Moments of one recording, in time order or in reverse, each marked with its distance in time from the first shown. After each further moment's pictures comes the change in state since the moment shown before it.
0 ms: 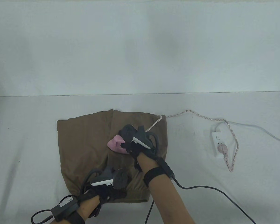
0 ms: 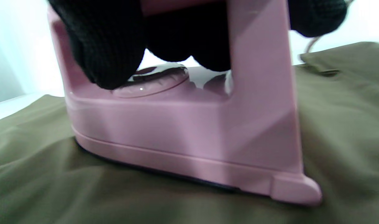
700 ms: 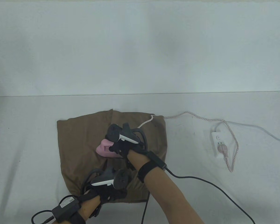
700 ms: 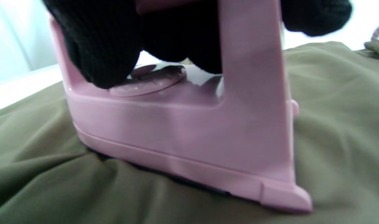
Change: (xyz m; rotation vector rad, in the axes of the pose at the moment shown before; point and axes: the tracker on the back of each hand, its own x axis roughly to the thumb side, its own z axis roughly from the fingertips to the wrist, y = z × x) left_hand 0.002 0.001 0.000 -0.008 0.010 -0.018; right_hand 0.024 0.002 -0.014 0.147 -0.108 0.062
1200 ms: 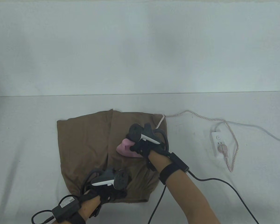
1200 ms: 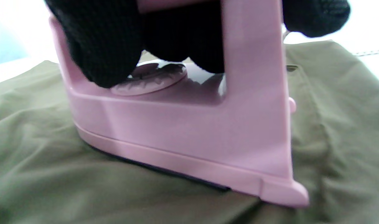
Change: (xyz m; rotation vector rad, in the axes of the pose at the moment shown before) left_hand 0.001 0.000 0.000 -0.004 -0.002 -0.010; right_hand -0.071 -0.009 0.039 0.002 0.083 0.029
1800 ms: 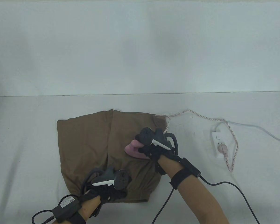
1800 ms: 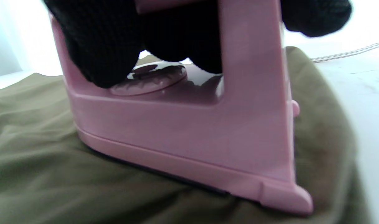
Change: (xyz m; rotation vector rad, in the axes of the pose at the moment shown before) left_hand 0.001 0.000 0.000 -0.002 0.000 -0.005; right_hand -0.015 0.006 0.014 -0.080 0.025 -0.037
